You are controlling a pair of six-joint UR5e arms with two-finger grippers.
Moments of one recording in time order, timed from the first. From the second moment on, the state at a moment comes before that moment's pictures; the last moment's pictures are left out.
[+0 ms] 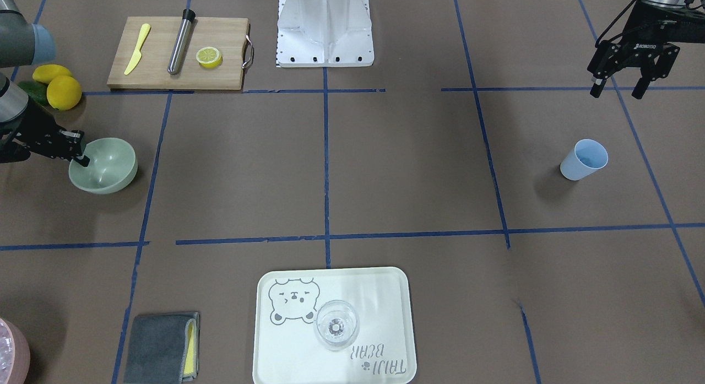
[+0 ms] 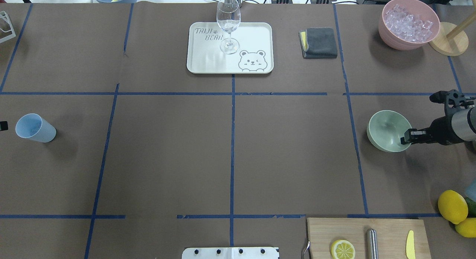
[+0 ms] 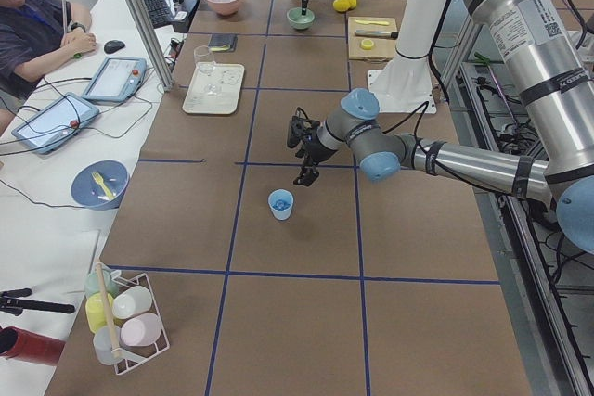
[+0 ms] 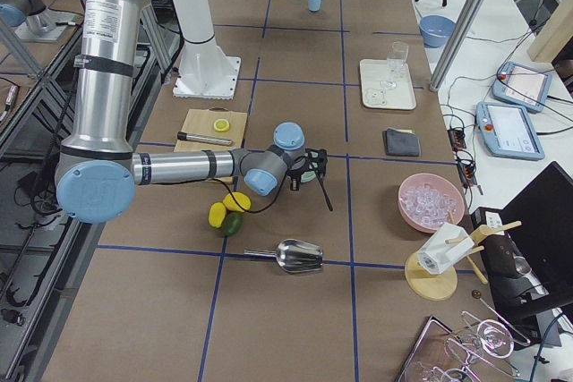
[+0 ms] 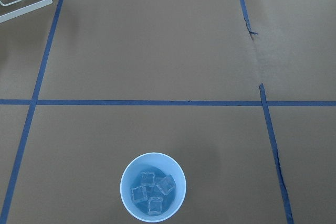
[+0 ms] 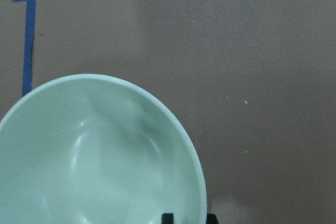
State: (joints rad) left arm -0.88 -1.10 -2.16 -2.39 -1.77 -1.00; right arm 0.90 -1.72 1.69 -0.74 2.18 1.02
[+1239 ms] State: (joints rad) left arm -0.52 -0.97 -2.11 -2.58 -1.34 -1.28; right arm 0.78 -1.32 1.87 -1.23 2.22 1.27
